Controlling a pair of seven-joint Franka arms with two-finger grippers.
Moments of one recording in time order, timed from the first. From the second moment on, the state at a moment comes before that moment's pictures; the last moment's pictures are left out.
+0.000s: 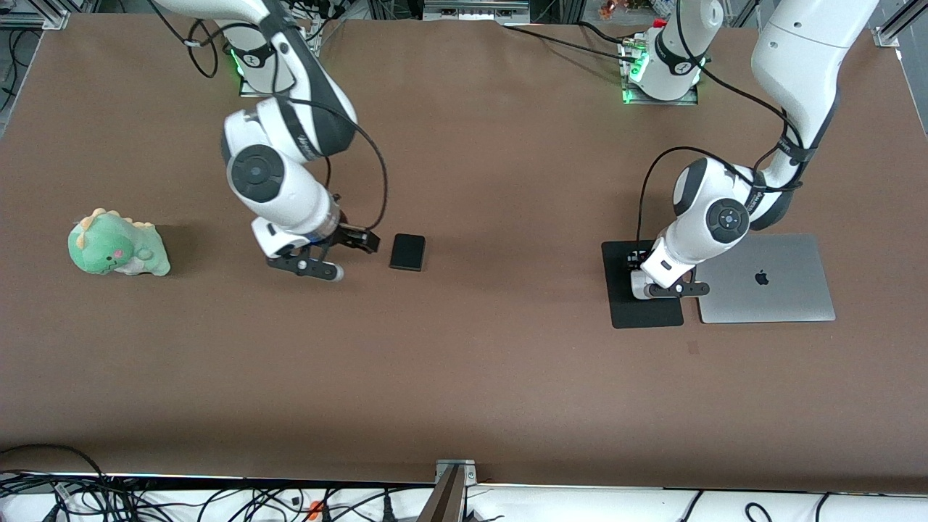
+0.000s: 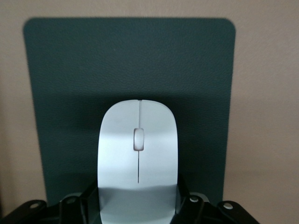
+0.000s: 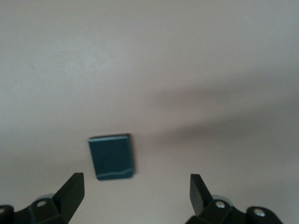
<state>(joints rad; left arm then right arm) 0.10 0.50 -0.29 -2.12 0.11 2.52 -0.31 0.52 0.41 -0.04 -1.74 0.12 2.13 0.67</state>
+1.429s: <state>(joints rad) 0.18 0.04 -0.28 -1.83 0.05 1.88 -0.15 0.68 0.65 -0.04 -1.85 0.03 2.53 0.67</state>
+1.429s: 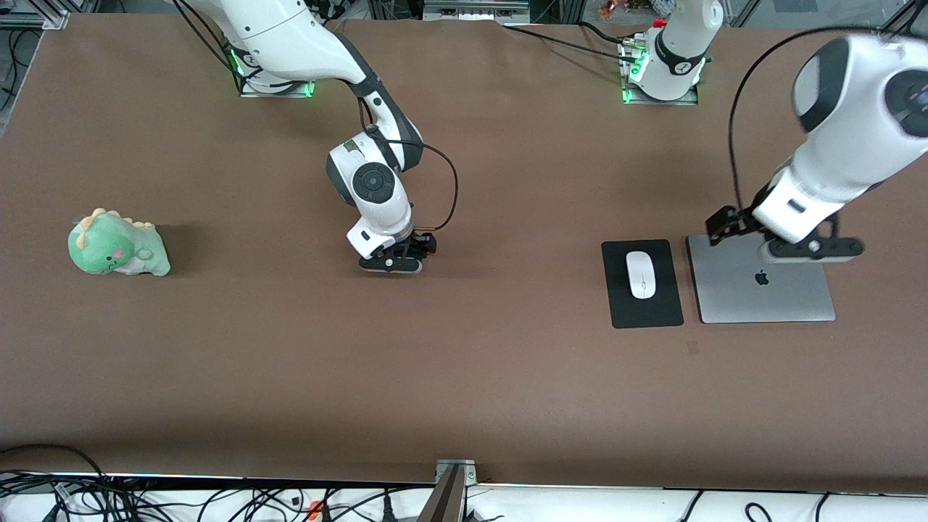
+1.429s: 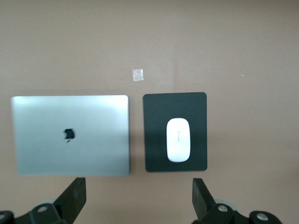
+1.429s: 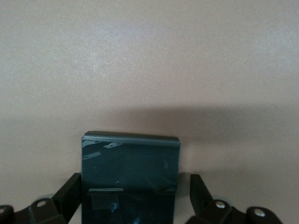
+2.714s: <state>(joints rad) 0.22 0.02 -0.30 -1.56 0.05 1.61 -0.13 0.58 0.57 -0.16 -1.79 0.03 2.27 0.29</state>
